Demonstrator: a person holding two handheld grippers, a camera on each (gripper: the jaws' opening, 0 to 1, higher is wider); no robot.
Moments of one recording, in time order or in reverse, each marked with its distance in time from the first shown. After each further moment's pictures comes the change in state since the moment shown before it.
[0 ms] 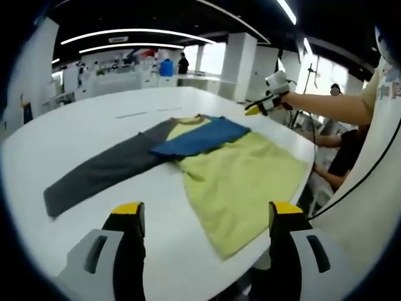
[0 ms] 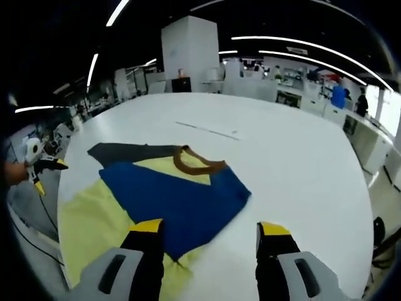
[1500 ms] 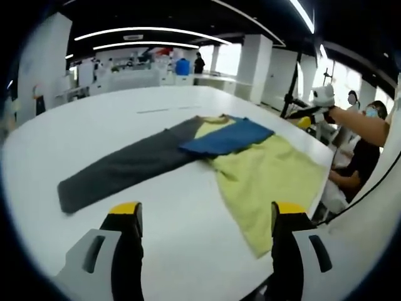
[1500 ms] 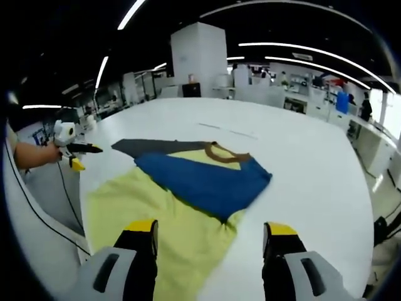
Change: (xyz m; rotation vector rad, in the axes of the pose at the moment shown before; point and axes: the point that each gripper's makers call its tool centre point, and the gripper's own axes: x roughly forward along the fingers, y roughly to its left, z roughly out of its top) left arm -0.006 0.056 -0.002 -0.068 -0.009 0.108; right arm -0.060 0.065 -0.032 -0.023 -0.039 0.046
